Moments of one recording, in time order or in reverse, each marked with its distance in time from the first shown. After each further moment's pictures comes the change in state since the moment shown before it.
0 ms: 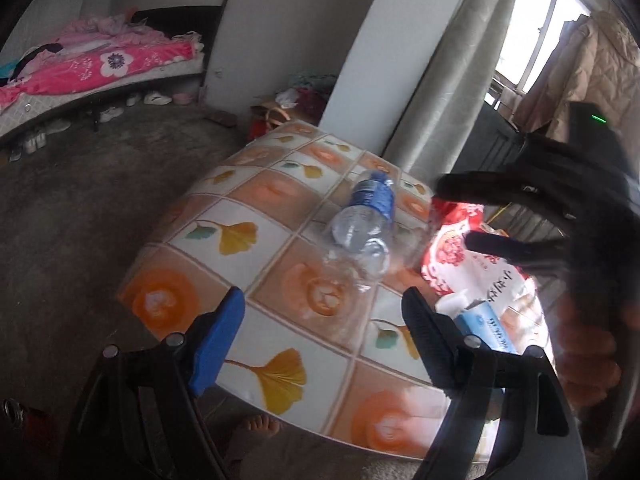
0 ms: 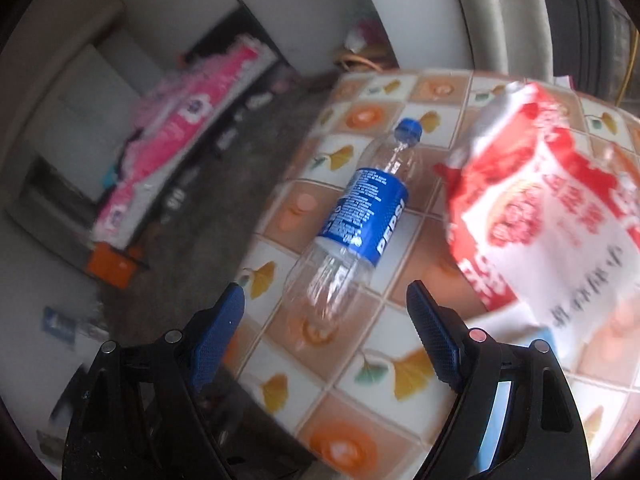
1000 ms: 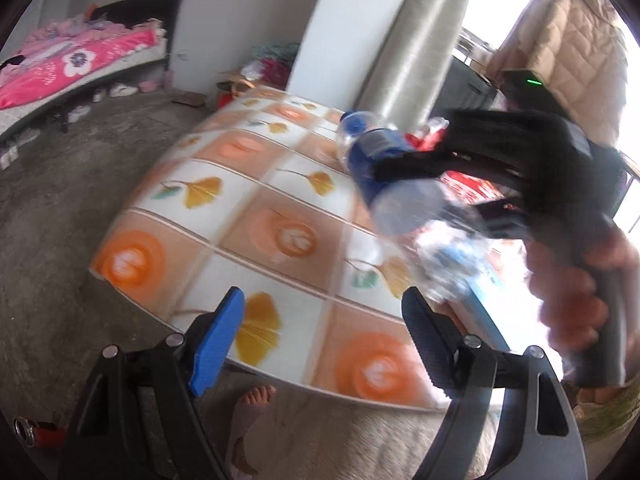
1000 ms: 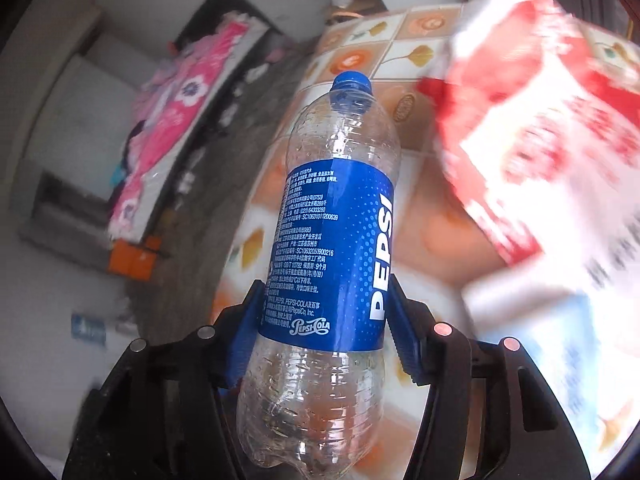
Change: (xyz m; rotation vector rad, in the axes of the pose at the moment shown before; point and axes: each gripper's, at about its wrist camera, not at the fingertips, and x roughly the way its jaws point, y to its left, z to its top) left arm 0.000 -0.020 -0.031 0.112 0.124 -0.089; right arm -0.011 -0.042 -0.022 0.071 0.116 0.127
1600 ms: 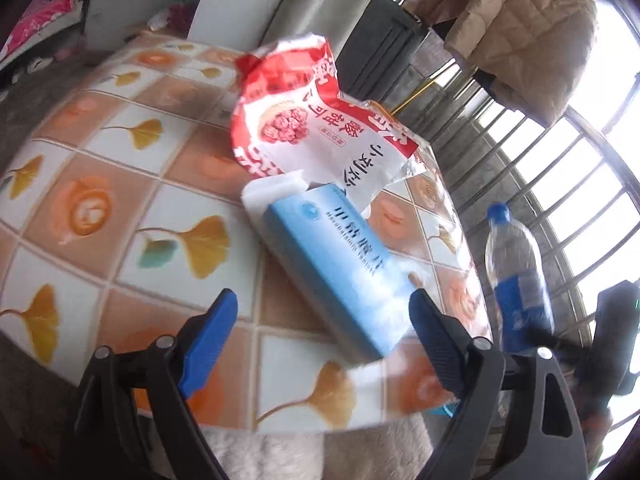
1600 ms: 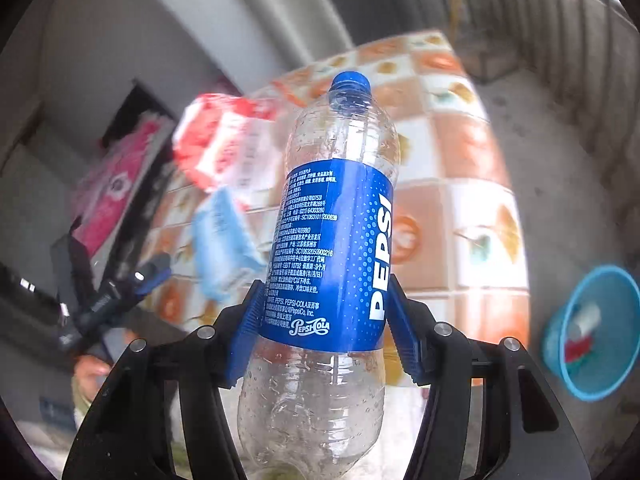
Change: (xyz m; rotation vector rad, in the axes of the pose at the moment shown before) left arm 0.066 -0.109 0.010 0.053 0.230 -0.247; right arm -0.175 -0.144 -0.174 0.281 -0.323 -0.282
